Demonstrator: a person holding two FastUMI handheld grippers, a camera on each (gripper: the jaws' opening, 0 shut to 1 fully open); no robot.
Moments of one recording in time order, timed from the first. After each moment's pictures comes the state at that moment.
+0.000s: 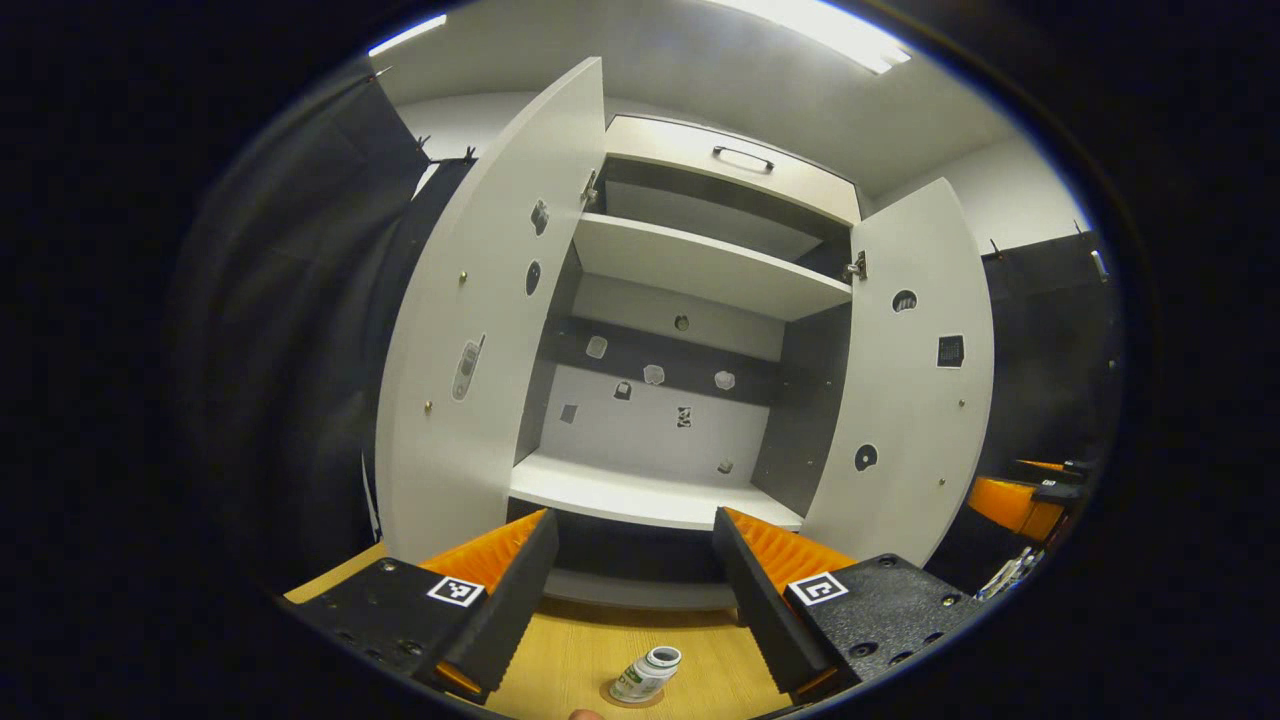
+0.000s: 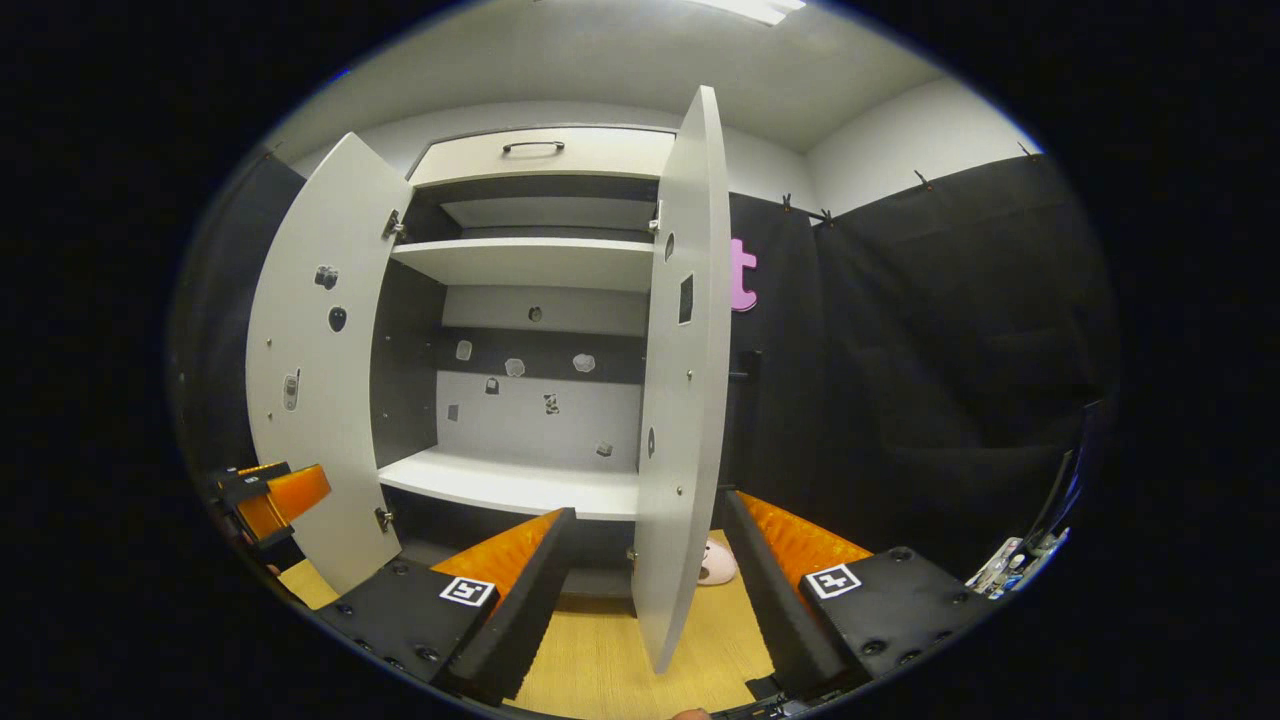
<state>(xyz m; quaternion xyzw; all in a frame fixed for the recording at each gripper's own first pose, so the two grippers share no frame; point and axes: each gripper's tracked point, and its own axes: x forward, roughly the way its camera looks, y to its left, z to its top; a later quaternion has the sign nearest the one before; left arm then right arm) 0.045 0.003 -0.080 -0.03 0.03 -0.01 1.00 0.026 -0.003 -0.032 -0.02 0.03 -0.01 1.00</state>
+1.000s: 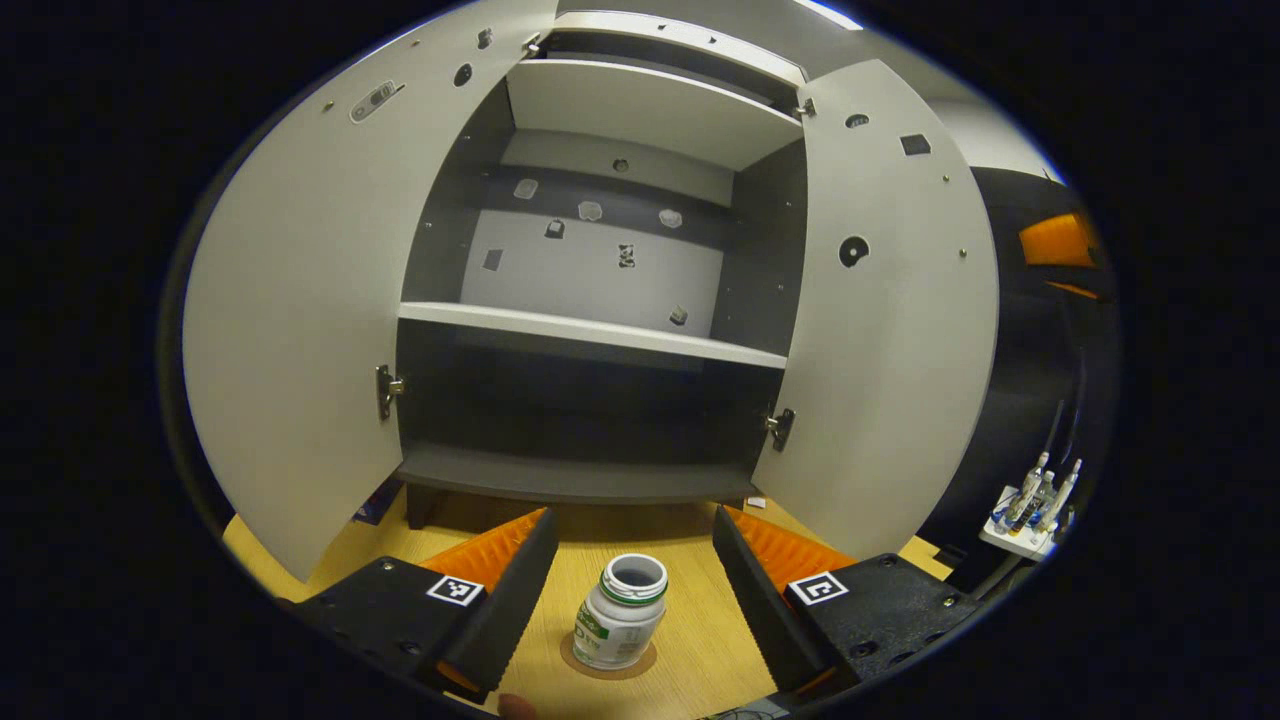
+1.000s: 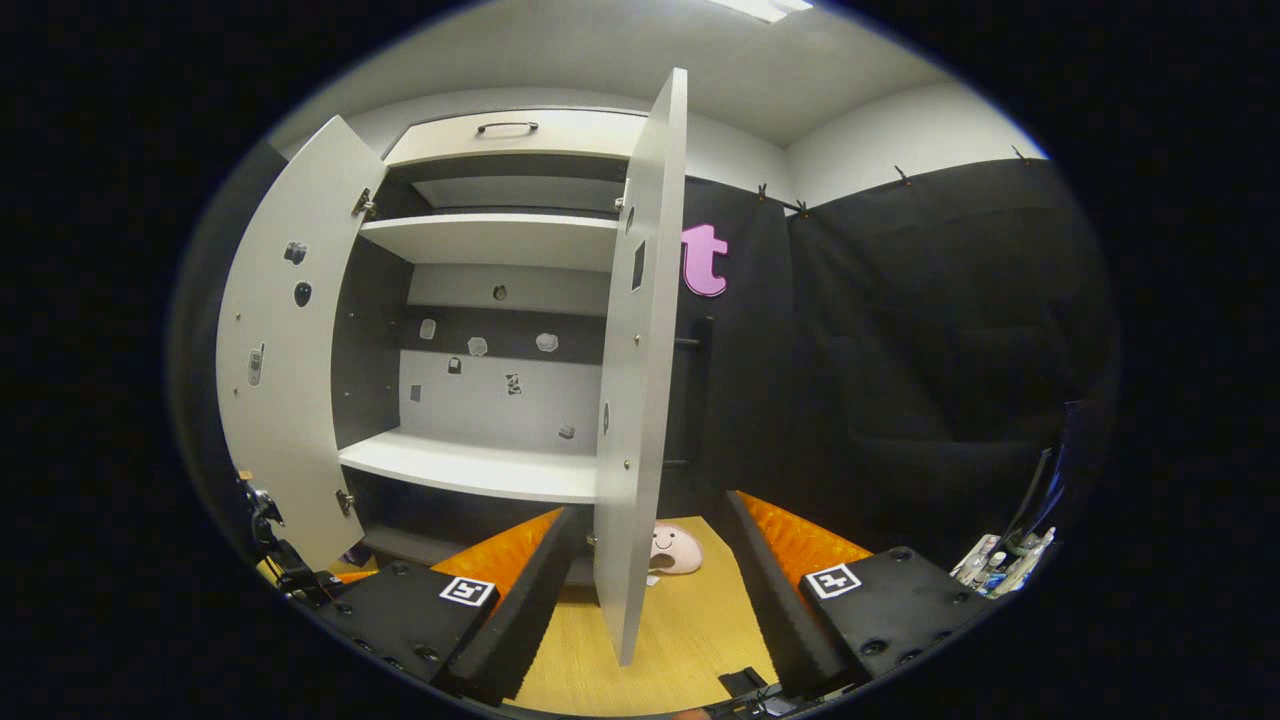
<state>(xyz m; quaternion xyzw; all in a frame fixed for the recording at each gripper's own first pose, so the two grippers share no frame) 0.076 -0.052 -0.308 0.01 0.17 -0.11 0.98 0.027 -0.038 -0.056 -0.03 0.05 -0.06 1.00</state>
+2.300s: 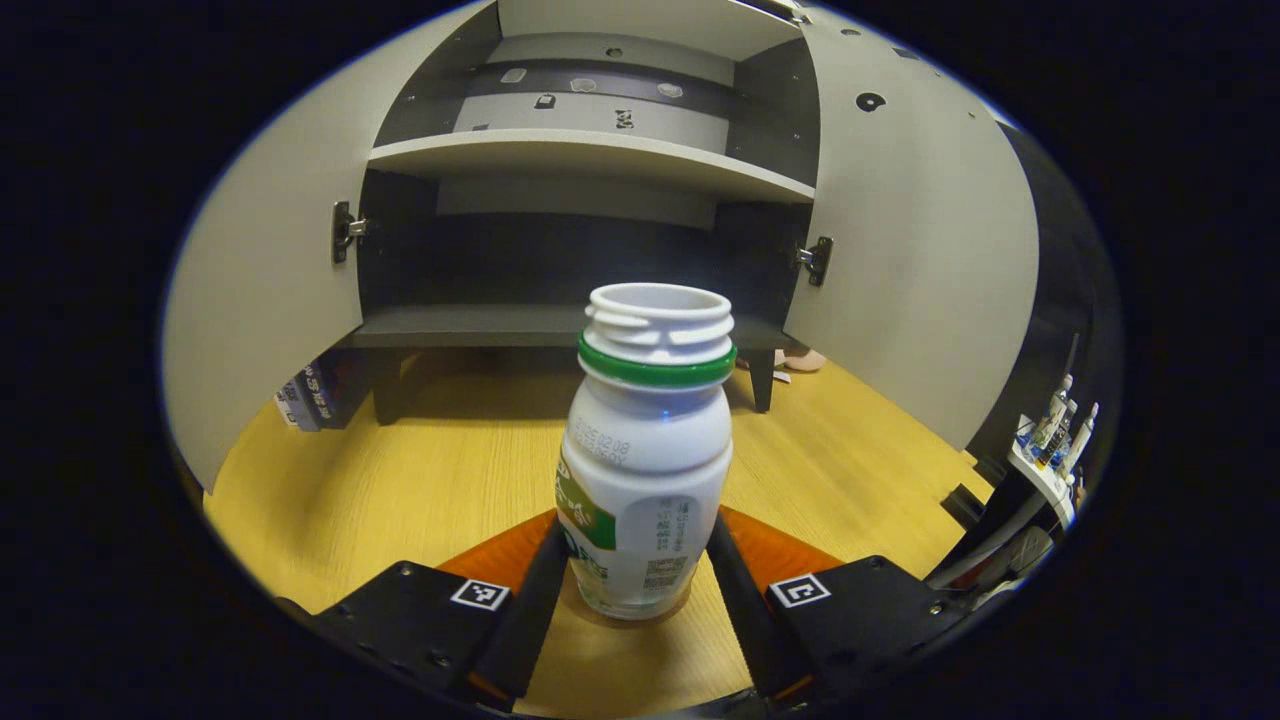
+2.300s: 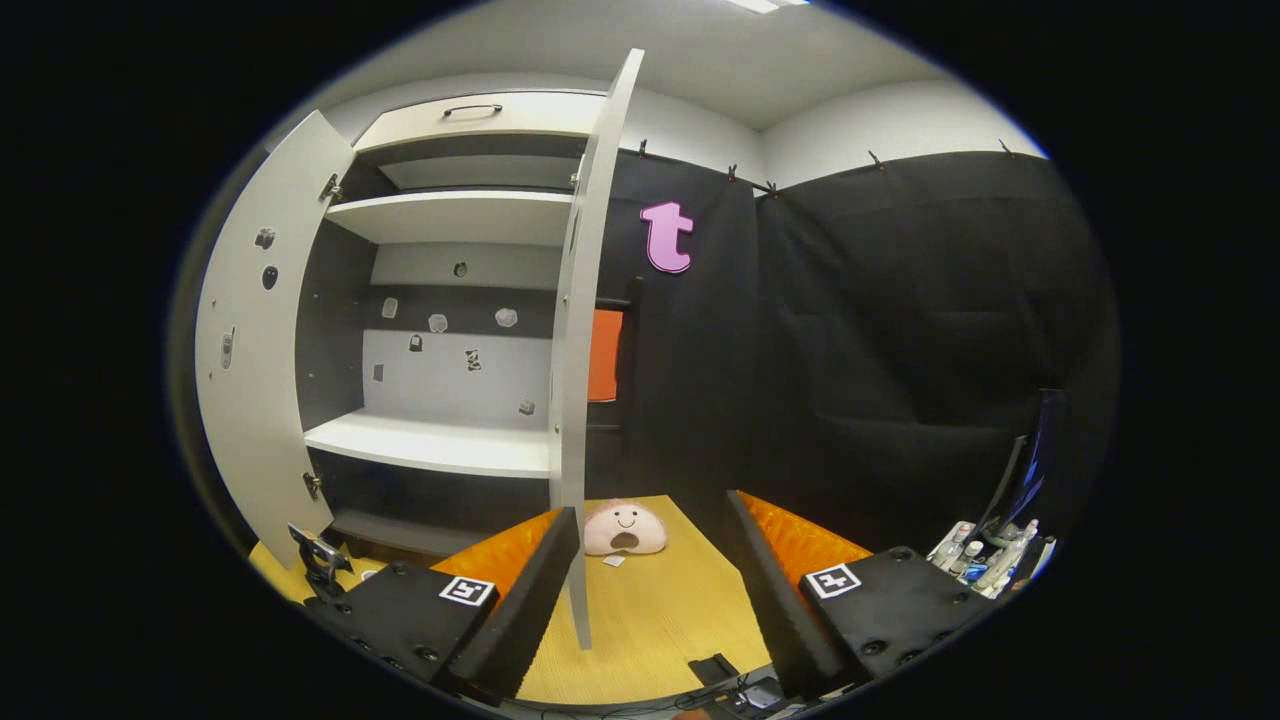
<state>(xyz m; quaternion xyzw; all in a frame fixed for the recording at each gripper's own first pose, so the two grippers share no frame) 0.056 -0.035 -0.423 0.03 0.31 -0.10 0.95 0.017 -0.076 -0.079 -0.03 0.07 -0.10 0.99</state>
